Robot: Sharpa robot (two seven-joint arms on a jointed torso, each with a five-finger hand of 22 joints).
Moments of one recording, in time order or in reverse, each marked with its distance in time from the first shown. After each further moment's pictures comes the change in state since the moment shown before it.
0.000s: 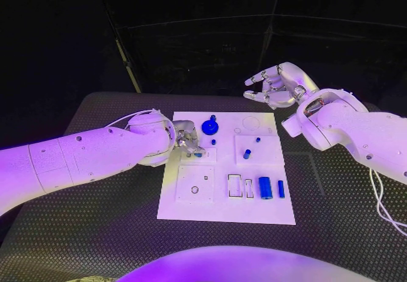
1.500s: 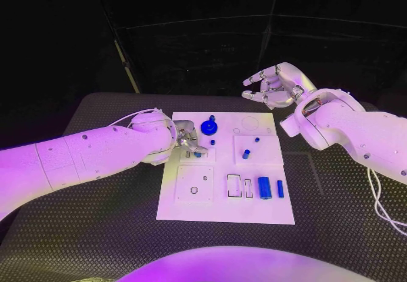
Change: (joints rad) left arm 0.001 0.041 0.000 -0.059 0.000 0.025 -0.006; left_hand -0.156 0.015 -0.124 0.076 0.000 0.041 -0.016 0.023 0.047 0.014 -0.007 0.019 0.020 0.000 -0.007 0.000 0.000 -0.006 0.014 -0.007 0.009 0.000; right arm 0.000 0.003 0.000 -0.004 0.000 0.001 0.003; right_hand -0.005 0.005 -0.003 -0.003 0.000 0.000 0.000 0.000 -0.002 -0.004 -0.004 -0.005 -0.008 0.000 0.000 -0.005 0.000 0.016 -0.008 0.000 -0.016 -0.020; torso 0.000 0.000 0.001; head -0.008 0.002
